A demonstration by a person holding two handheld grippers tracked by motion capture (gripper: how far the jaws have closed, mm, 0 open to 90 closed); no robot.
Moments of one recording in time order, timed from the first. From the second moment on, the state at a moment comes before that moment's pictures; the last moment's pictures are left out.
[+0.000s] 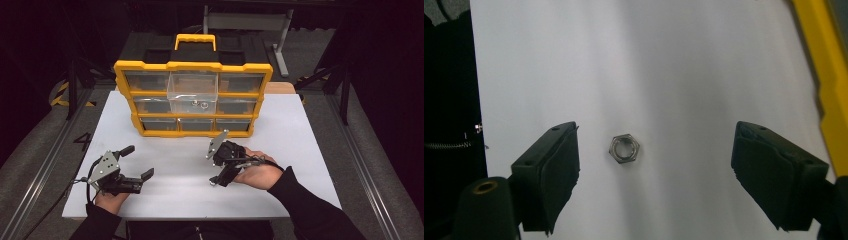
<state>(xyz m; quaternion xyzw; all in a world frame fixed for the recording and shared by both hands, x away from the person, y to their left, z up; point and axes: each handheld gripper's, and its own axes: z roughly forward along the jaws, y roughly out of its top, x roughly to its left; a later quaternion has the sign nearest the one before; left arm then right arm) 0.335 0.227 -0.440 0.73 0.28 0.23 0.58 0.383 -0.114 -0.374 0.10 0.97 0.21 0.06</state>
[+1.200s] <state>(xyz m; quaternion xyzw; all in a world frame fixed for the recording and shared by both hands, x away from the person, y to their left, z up) 0.335 0.227 -0.440 0.74 0.28 0.23 0.57 0.384 -0.097 -0.426 0.09 0.98 0.16 0.02</state>
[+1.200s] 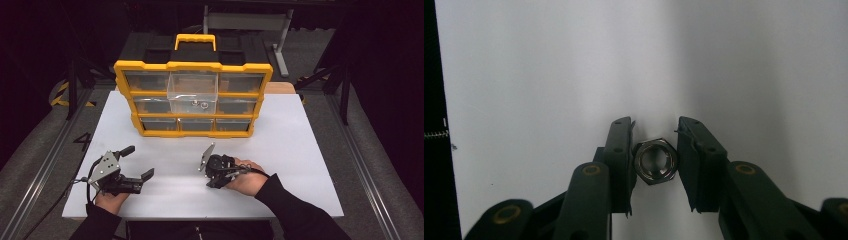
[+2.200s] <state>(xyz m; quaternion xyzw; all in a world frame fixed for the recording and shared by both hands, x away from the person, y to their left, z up) 0.336 0.226 -0.440 0.74 0.28 0.23 0.57 0.382 -0.111 -0.311 0.09 0.97 0.20 0.02</state>
